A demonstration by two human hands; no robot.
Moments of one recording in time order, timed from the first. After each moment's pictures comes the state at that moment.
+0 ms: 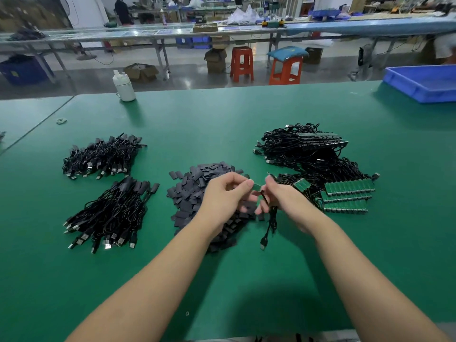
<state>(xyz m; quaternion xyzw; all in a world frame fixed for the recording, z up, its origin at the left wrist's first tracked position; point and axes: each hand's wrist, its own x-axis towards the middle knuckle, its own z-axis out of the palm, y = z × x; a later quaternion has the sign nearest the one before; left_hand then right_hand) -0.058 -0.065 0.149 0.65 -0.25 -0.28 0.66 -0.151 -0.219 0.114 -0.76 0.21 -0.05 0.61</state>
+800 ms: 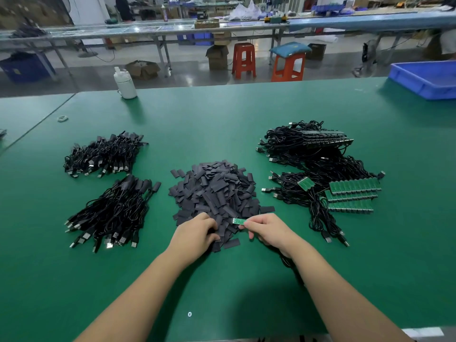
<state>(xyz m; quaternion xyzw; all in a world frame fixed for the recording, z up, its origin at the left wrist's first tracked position) -0.006 0.006 0.038 0.88 -0.45 -0.06 0.12 -0.143 -0.183 0.043 -0.75 0.24 0.03 0.62</state>
